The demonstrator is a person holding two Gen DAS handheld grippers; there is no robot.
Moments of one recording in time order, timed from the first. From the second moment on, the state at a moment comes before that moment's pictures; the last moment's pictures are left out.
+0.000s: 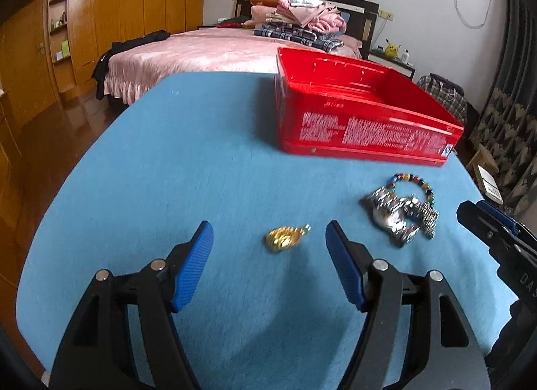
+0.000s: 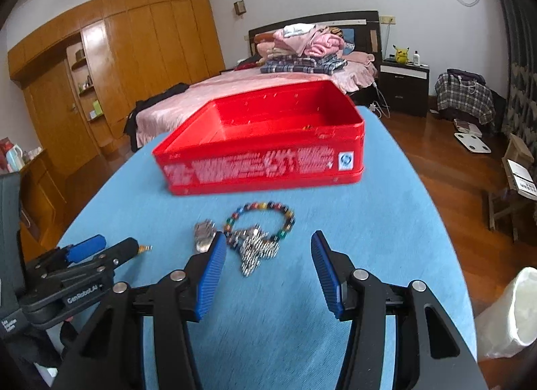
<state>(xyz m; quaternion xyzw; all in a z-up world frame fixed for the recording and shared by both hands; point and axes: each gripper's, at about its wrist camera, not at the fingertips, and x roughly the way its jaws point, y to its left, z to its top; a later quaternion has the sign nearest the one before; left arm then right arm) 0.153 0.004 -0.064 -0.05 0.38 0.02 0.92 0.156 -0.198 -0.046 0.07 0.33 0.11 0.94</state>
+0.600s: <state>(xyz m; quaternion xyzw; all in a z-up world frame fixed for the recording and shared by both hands) 0.164 0.008 -0.075 -0.05 0.40 -0.02 0.91 0.154 -0.199 -0.054 0.07 0.34 0.12 0.93</state>
